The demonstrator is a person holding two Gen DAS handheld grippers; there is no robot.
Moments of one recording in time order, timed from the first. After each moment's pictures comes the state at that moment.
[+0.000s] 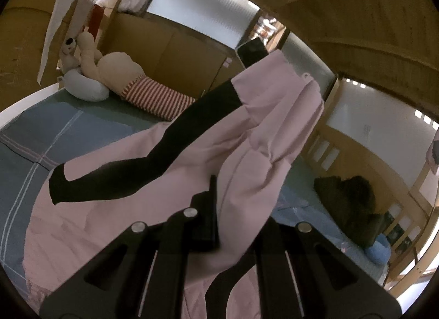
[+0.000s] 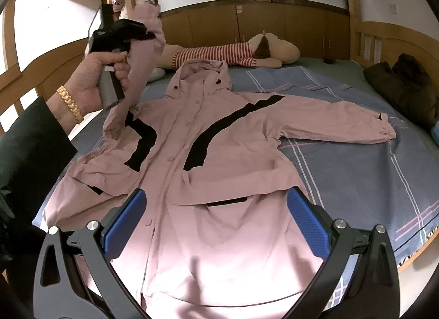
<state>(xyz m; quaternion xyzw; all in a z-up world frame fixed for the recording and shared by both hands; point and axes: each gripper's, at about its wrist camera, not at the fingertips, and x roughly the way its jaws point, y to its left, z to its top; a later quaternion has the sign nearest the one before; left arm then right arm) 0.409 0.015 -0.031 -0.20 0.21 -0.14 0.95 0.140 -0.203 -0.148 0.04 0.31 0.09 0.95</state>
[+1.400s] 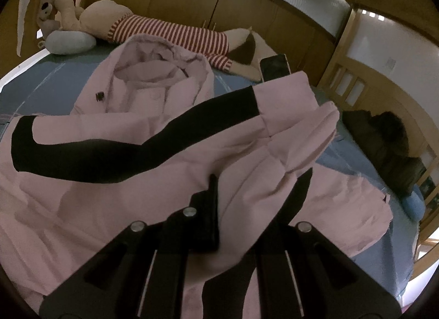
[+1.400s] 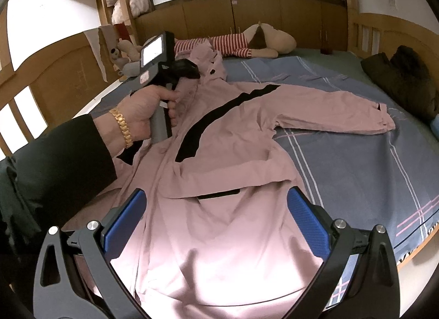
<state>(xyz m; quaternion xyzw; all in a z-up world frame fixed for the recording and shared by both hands) 0.484 -0.085 -0.171 -0.12 0.34 -0.13 0.92 0.148 -0.208 -0.158 0.04 0.33 0.08 0.94</state>
